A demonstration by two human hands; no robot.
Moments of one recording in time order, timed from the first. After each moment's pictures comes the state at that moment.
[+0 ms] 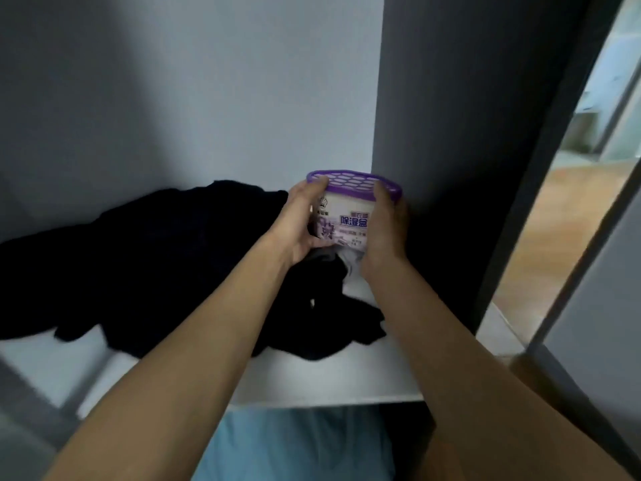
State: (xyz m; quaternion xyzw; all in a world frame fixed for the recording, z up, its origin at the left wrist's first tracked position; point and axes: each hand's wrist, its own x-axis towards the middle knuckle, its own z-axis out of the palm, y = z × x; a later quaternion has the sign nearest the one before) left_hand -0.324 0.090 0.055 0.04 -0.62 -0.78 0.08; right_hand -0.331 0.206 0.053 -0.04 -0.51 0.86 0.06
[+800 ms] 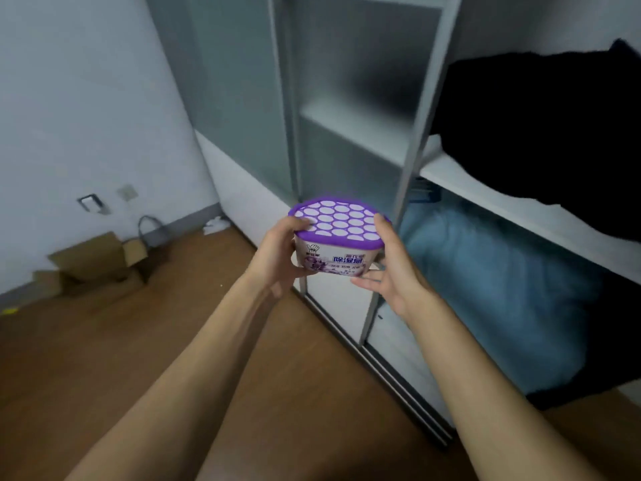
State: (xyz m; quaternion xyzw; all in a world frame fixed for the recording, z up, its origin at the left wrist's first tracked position) left_hand 0.284 0.044 -0.091 0.40 -0.42 -0.74 0.34; right_hand 0.124 0.119 -0.109 0.21 -0.61 0.58 -0.51
